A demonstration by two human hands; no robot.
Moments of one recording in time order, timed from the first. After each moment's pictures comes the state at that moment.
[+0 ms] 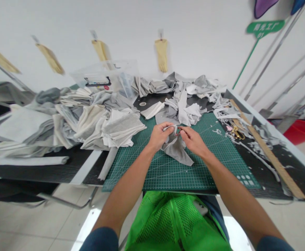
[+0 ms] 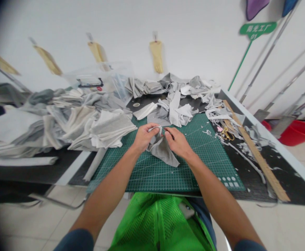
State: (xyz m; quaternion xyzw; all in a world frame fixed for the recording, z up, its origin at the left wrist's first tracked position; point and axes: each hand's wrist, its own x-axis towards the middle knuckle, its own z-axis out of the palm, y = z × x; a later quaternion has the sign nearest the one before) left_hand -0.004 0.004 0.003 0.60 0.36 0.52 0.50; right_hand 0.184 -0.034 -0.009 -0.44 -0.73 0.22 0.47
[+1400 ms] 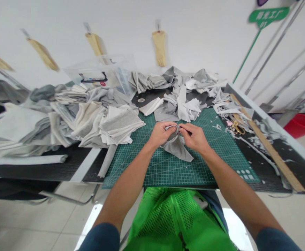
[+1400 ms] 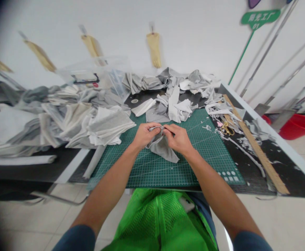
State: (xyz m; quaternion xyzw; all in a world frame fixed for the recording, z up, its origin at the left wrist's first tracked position) left_hand -0.007 0.003 0.002 0.72 0.36 0.46 0.39; right_hand 0.186 -0.037 -0.010 -0.40 -0.75 0.12 0.51
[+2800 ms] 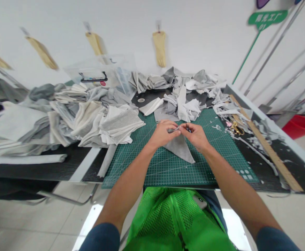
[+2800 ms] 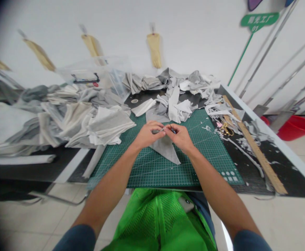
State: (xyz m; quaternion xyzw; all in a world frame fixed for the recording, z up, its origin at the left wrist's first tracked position) left_hand -0.006 0.001 0.010 0.79 0.36 0.42 0.27; right_hand 0.185 -0.031 -0.011 -0.43 -0.63 0.36 0.54
